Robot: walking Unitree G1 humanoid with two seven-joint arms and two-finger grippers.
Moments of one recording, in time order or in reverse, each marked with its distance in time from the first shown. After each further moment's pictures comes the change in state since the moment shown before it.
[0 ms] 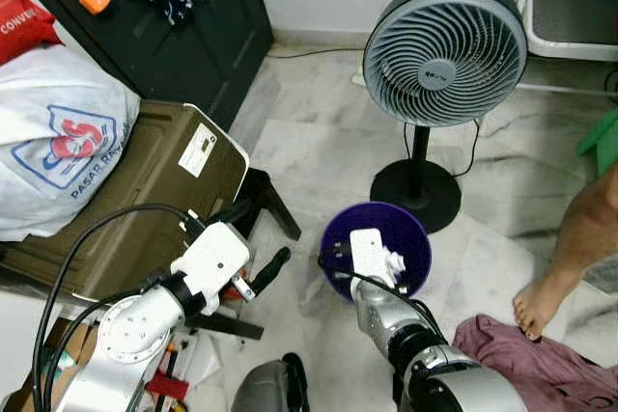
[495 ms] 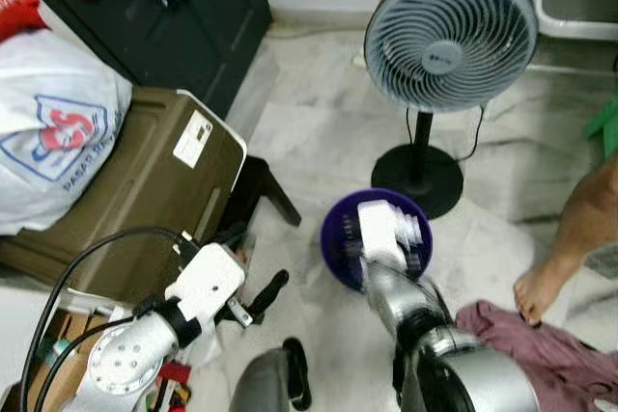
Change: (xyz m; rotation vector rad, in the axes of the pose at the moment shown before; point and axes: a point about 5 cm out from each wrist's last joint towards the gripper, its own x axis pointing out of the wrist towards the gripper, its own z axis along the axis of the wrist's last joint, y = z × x) left arm -0.018 -0.015 -0.002 -0.070 0.046 -0.007; right arm 0.000 -0.016 0.057 -0.052 -0.276 -0.091
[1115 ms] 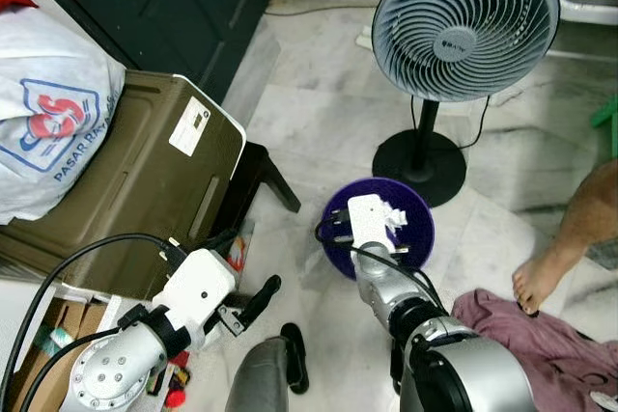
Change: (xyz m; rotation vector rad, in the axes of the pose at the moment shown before) left arm -0.015 -0.002 0.003 -0.022 0.033 0.018; right arm 0.000 0.006 0.001 0.034 0.011 0.040
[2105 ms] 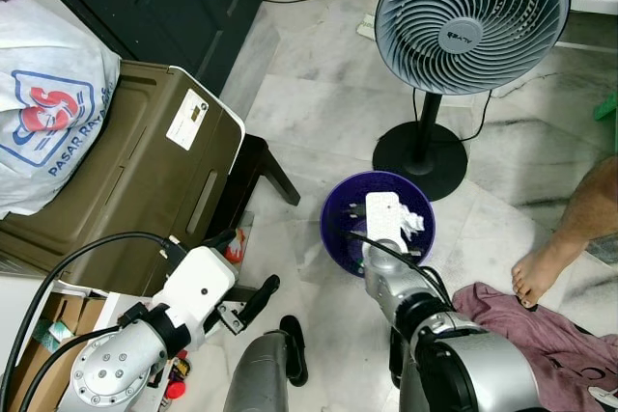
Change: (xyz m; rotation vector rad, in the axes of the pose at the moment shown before) left arm 0.002 0.002 0.000 -0.011 0.020 0.001; right arm 0.004 -0.015 -0.004 0.071 0.062 -0.091
